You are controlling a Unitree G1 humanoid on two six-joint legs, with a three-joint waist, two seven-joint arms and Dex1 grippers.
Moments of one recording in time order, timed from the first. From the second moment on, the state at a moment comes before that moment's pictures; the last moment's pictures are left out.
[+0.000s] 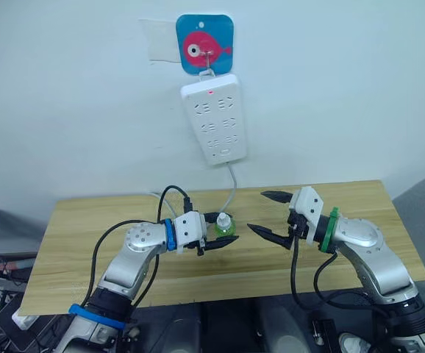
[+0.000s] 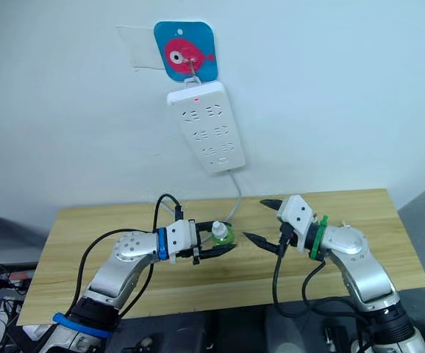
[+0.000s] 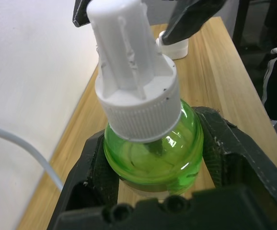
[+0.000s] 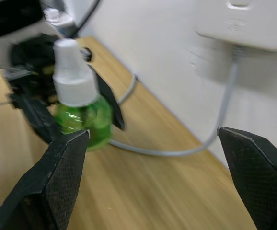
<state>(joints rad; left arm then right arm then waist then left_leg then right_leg) -0.28 0.44 -0.23 0.05 -0.22 0.03 -1.03 -0.21 -0.51 0.17 -0.29 0.26 0.26 0.87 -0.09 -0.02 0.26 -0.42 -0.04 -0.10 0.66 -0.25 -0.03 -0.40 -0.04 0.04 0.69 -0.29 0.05</state>
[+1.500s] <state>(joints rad) -0.28 0.43 -0.23 0.06 -0.21 0.01 -1.08 -0.29 -0.37 0.28 -0.37 0.37 0.43 0.81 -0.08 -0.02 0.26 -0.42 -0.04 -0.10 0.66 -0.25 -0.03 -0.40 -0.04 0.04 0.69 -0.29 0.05</state>
